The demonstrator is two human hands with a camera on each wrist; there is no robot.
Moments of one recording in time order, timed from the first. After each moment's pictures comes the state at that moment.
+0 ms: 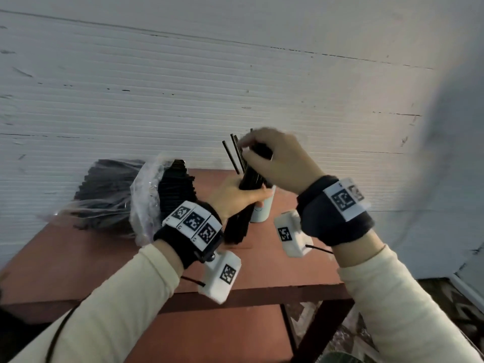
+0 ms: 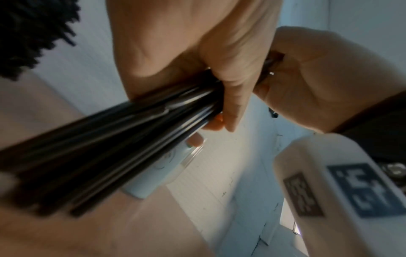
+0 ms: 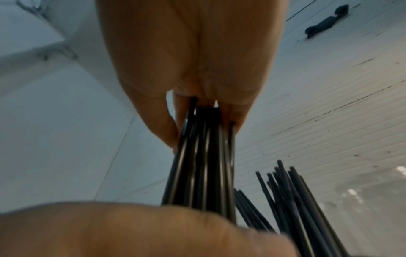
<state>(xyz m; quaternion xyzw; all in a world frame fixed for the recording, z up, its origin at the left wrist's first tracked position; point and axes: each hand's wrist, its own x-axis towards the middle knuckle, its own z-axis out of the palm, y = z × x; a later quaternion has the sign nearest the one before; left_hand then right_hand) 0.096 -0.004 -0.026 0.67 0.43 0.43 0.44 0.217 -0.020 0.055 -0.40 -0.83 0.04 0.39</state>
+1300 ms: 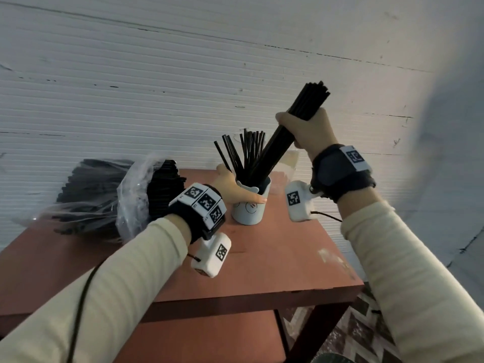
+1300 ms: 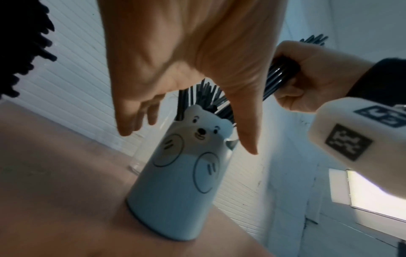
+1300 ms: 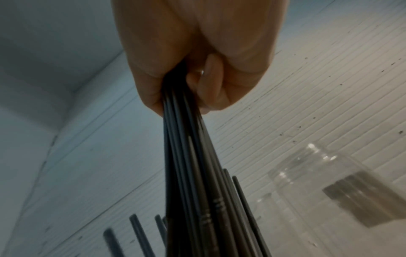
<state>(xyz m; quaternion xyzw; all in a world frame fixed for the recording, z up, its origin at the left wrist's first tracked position) 0.099 0.037 -0.017 0.64 0.58 0.30 0.40 0.263 0.040 0.082 -0.51 -0.63 0.20 0.55</state>
